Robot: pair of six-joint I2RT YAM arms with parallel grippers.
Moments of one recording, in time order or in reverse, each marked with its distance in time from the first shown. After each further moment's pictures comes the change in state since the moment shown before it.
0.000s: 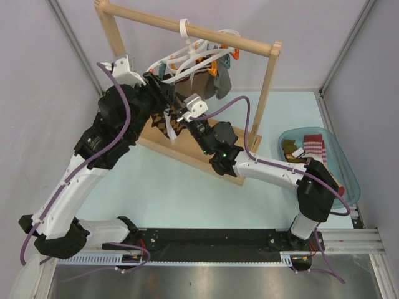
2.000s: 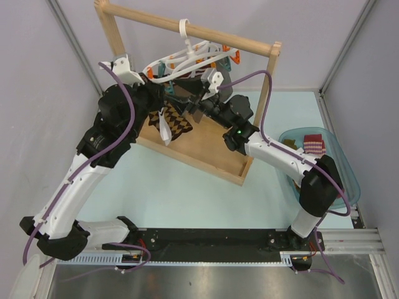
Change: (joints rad) left arm 0.060 -0.005 -0.056 0.069 0.003 0.084; right arm -0.226 -0.001 0.113 -0.137 -0.605 0.429
